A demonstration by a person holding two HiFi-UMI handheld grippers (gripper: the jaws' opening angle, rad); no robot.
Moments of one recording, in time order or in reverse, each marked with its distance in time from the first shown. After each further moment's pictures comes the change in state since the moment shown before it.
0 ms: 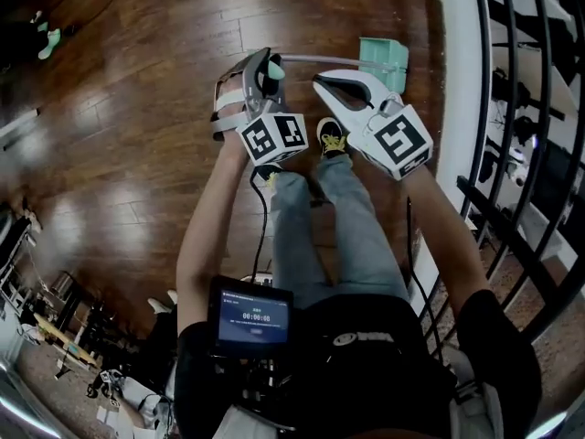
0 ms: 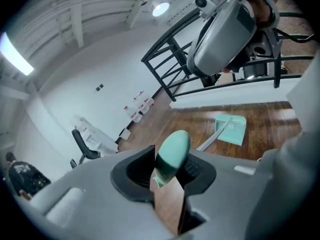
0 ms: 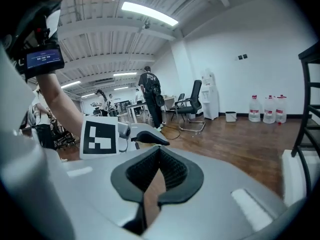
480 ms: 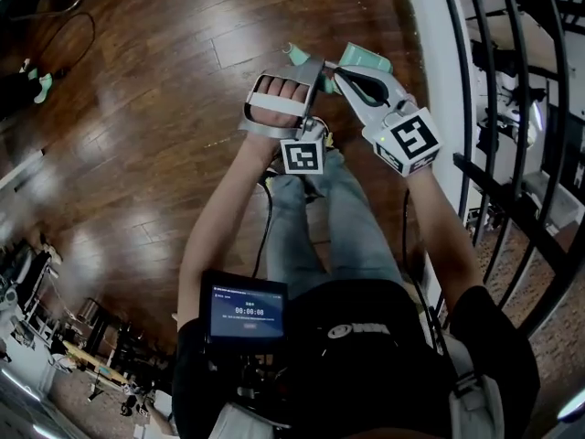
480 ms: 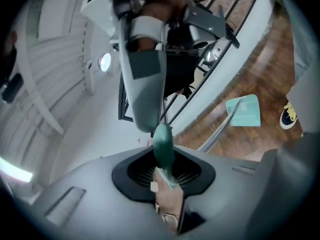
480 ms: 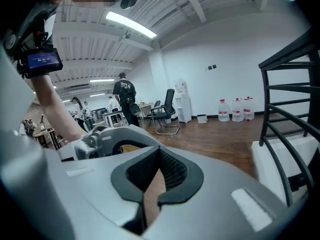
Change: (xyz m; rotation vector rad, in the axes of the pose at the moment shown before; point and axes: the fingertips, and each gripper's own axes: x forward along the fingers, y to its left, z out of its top) left arm -0.022 -0.097 0.181 0.682 -0.362 0.143; right arm -0.124 -0.067 -0.023 0.108 -0.098 -0.268
